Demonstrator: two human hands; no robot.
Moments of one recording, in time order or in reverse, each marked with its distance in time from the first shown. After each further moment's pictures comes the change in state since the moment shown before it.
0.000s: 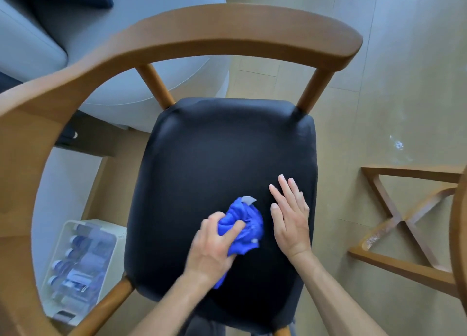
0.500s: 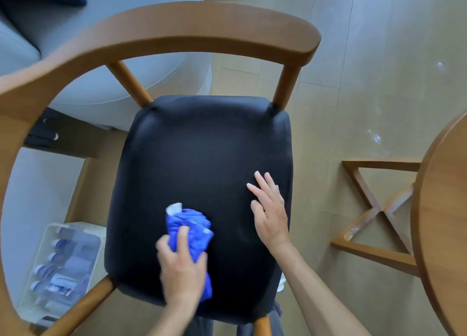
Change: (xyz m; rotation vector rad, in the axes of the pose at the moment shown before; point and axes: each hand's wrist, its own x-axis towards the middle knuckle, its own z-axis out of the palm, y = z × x) left_hand -0.039 0.029 0.022 -0.130 0.186 -0.728; right_hand 0.000 -0.003 -0.016 0.211 -0.067 0.099
